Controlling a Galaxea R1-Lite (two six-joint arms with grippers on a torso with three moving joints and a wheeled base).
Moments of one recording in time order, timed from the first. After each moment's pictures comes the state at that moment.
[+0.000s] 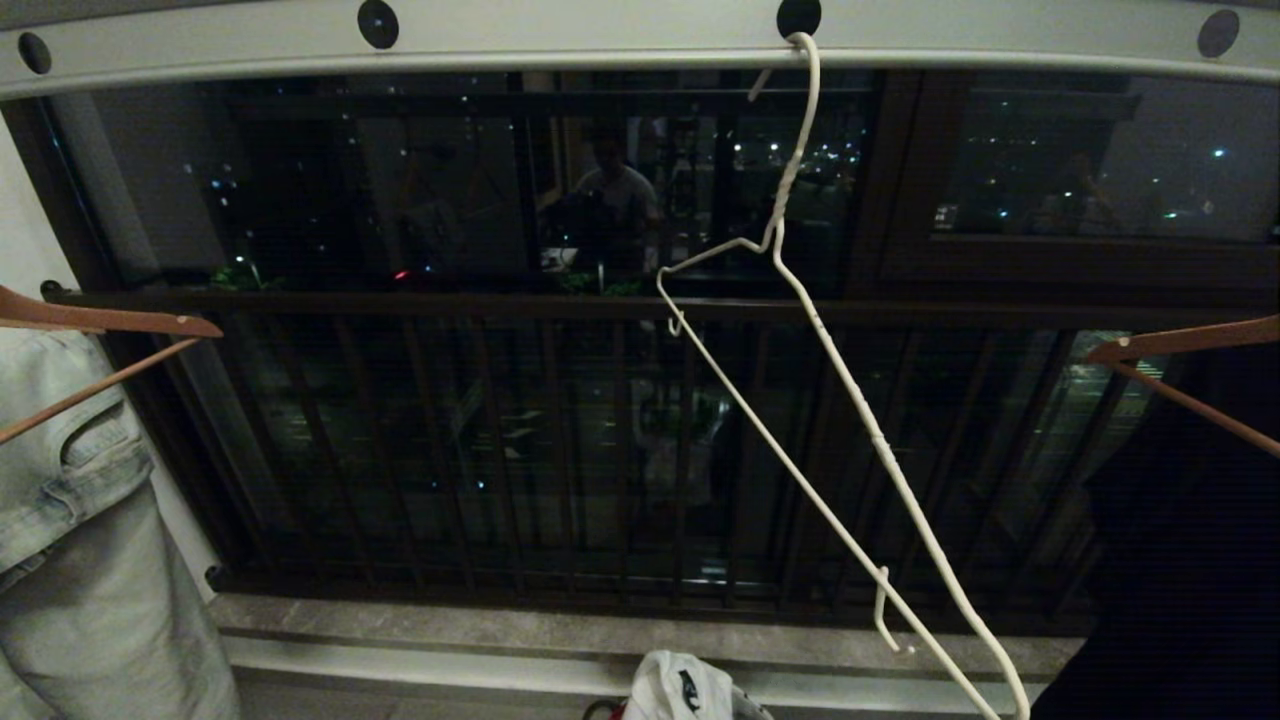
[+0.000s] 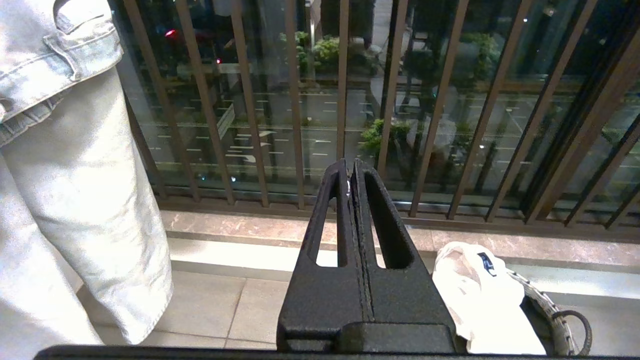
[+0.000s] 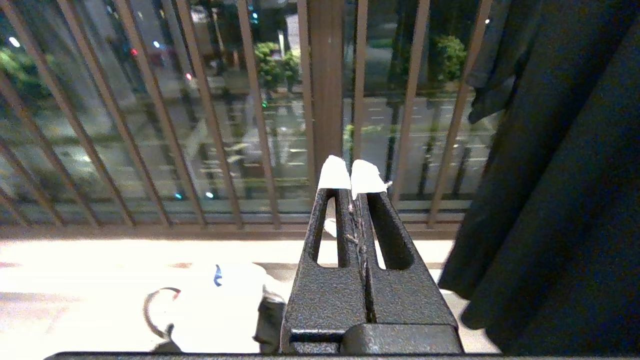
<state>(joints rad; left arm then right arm) 0.00 0.00 0.00 0.00 0.02 -0.01 0.00 0.00 0.00 0.00 -0.05 0.05</state>
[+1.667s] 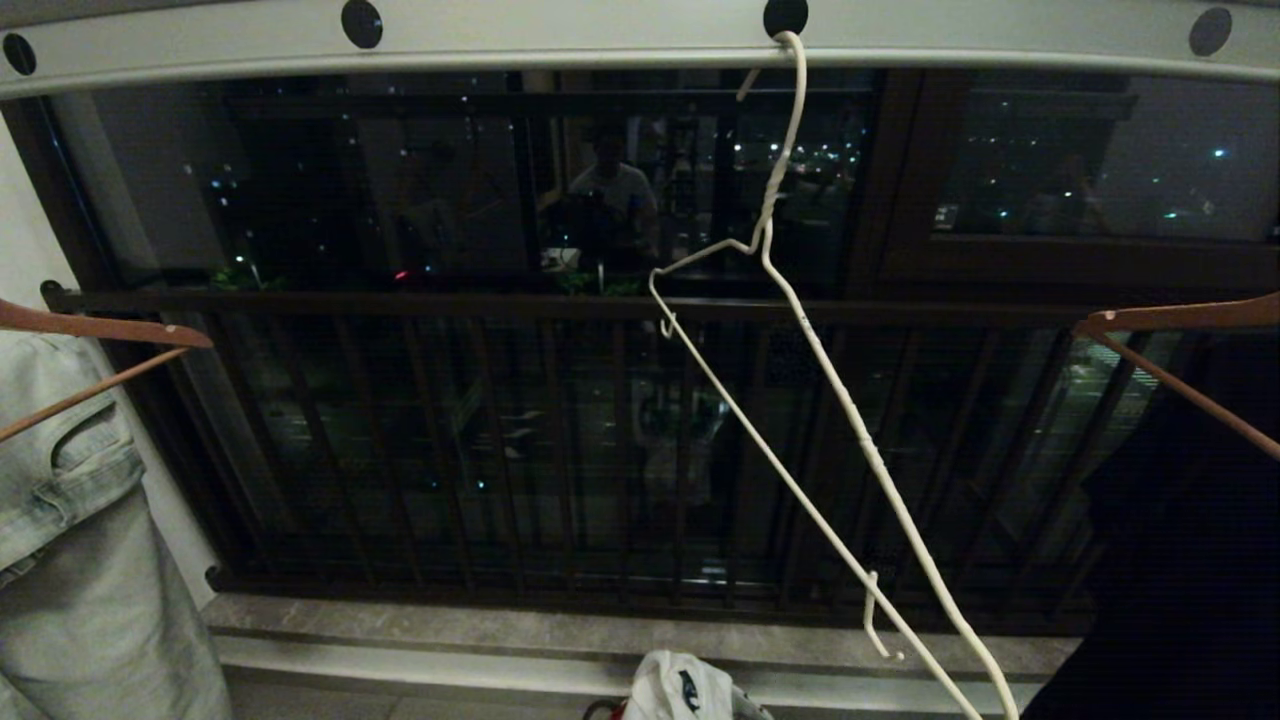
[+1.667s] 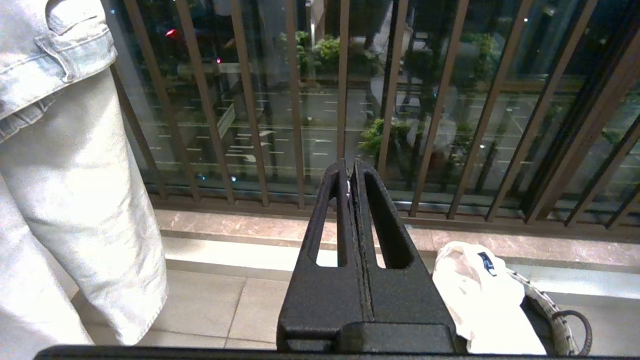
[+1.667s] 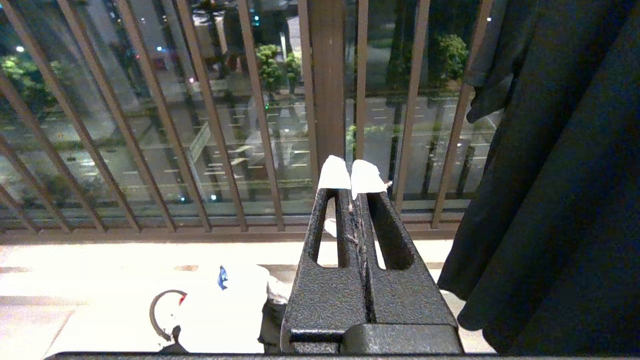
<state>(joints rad) 0.00 0.00 0.00 0.00 0.02 -0.01 0.00 0.00 0.00 0.00 -0.05 0.07</state>
